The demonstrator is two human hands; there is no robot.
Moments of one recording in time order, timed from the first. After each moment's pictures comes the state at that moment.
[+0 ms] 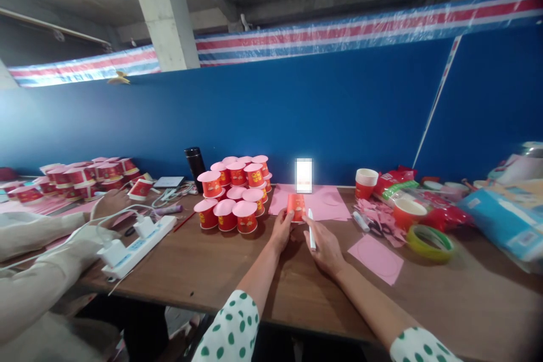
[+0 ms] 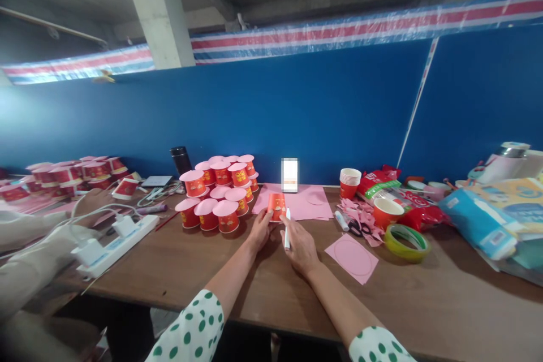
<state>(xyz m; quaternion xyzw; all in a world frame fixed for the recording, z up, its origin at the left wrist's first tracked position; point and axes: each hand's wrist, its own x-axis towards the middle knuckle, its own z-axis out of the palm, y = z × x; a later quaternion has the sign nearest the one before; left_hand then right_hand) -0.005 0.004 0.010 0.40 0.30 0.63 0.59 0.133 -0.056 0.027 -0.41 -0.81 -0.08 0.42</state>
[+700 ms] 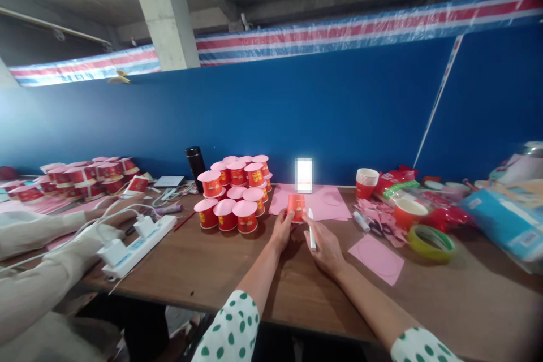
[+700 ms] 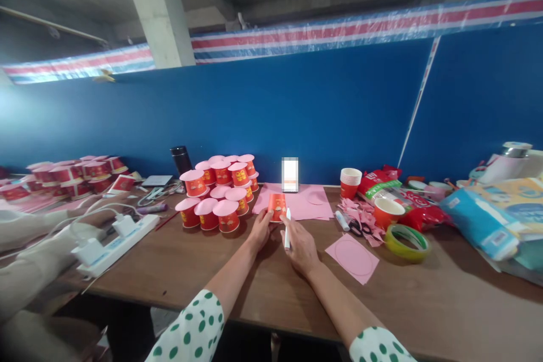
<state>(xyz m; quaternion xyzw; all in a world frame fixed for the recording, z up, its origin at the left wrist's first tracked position) -0.006 0.002 0.014 0.40 0.30 0.62 0.60 0.133 -0.055 0.026 -0.41 -0.81 -0.08 0.42</state>
